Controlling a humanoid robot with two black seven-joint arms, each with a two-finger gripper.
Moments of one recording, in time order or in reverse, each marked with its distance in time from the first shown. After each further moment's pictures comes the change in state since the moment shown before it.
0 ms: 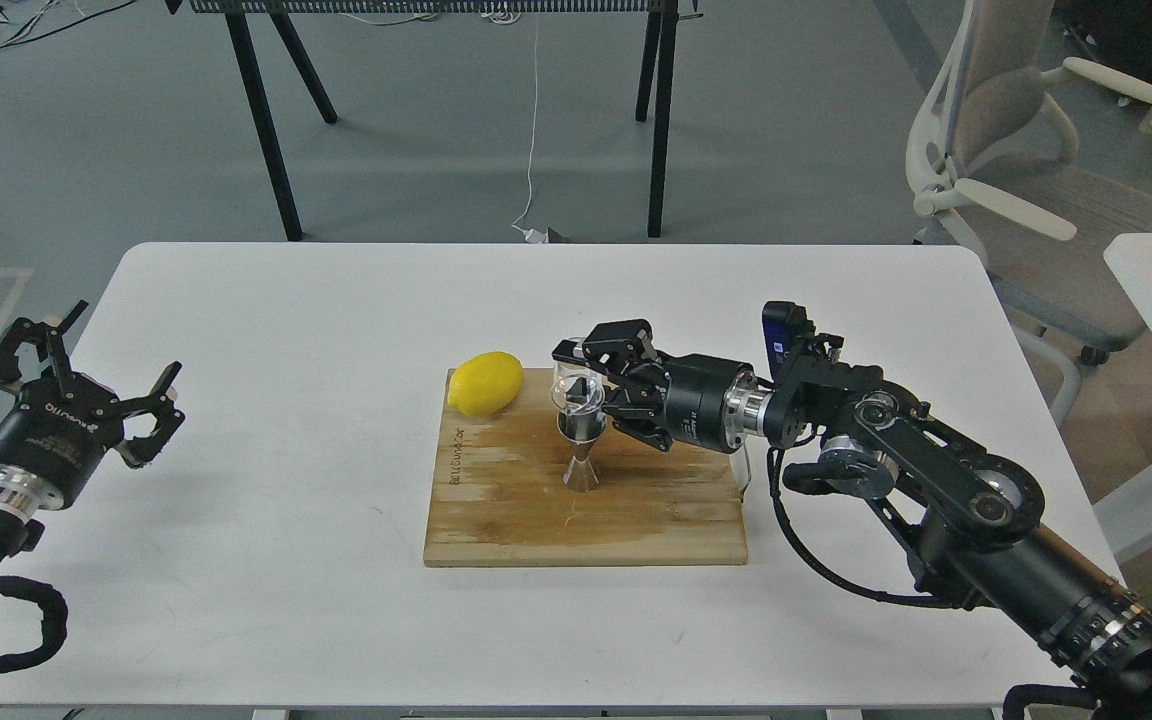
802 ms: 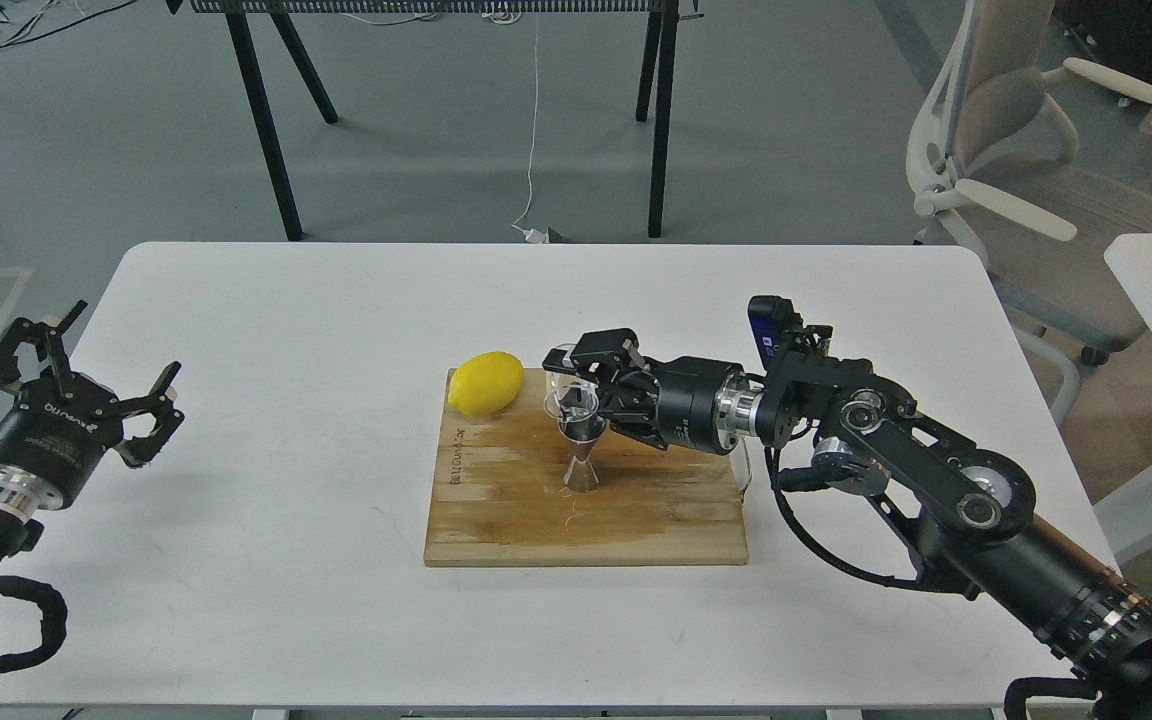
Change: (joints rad) left arm 0.000 0.001 0.000 0.000 -0.001 0.000 0.000; right arm 0.037 -0.006 -0.050 0.008 -0.089 0.004 0.024
